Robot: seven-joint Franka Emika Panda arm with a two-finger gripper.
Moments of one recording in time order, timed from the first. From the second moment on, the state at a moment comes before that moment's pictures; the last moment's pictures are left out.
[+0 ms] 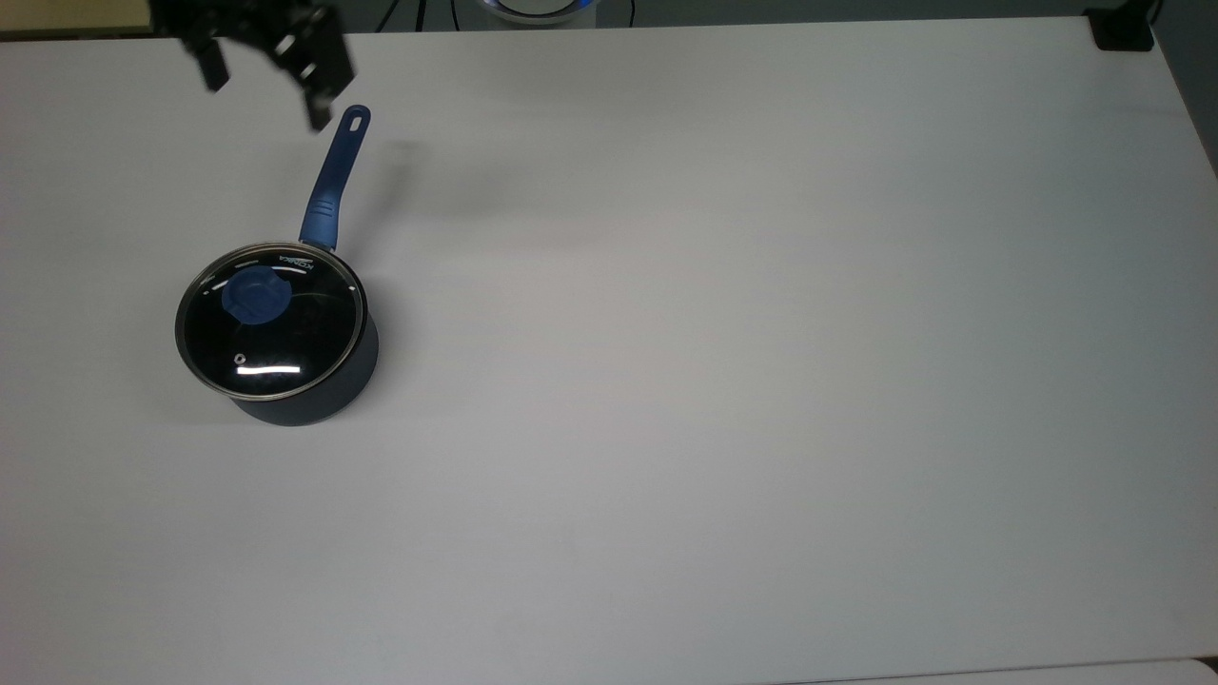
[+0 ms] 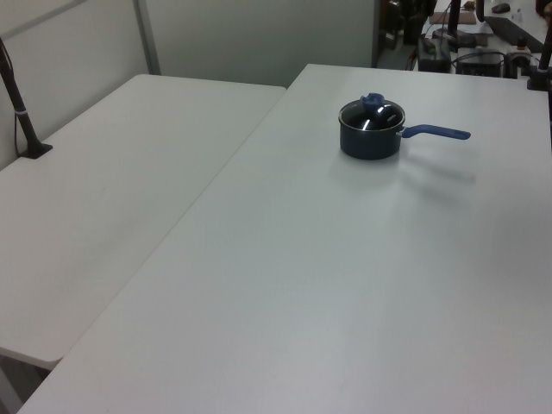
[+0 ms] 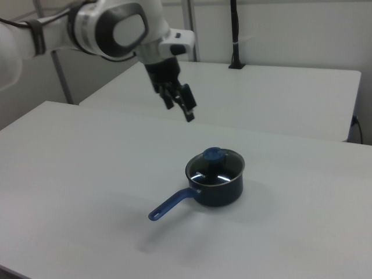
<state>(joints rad) -0.05 0.11 -0.20 -1.58 -0.04 1.89 0.20</state>
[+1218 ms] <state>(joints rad) -0.09 0.36 -0.21 -1.57 0.01 2.11 0.27</state>
